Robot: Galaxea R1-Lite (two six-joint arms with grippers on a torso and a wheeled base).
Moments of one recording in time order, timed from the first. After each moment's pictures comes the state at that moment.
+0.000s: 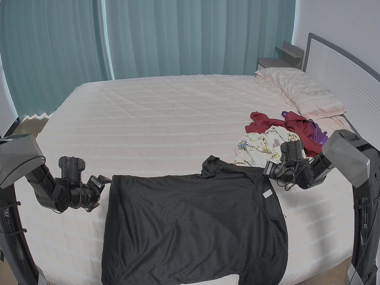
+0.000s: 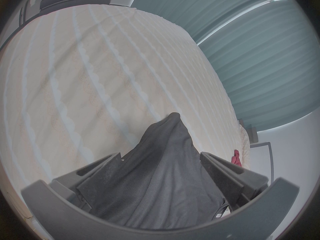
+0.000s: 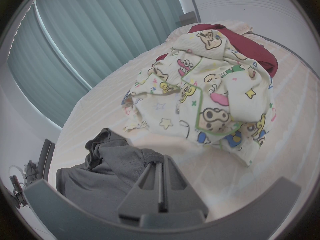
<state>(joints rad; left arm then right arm) 0.01 2.18 -0.73 -0.70 -0.11 -0.99 0.17 2.46 -1.26 -0.56 0.00 0.50</state>
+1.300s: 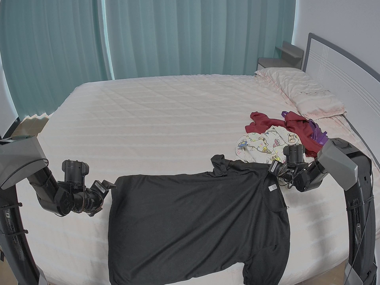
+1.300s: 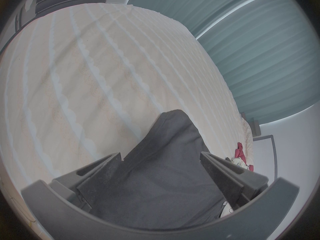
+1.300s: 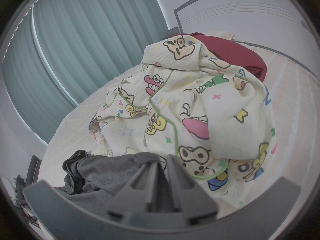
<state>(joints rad) -0.02 2.18 -0.70 -0.70 -0.11 -0.97 0.09 2.61 -1.38 -0.68 -0.13 0.52</state>
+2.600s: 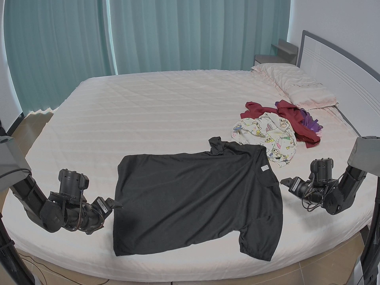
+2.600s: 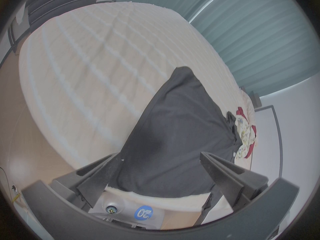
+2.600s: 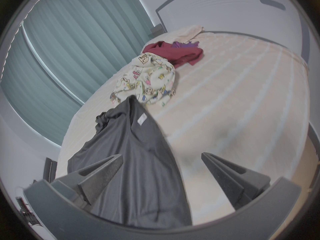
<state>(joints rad) -0.15 1.94 -0.47 -0.59 -0.10 -0.91 0.08 2.22 -0.64 -0.95 -0.04 0.63</state>
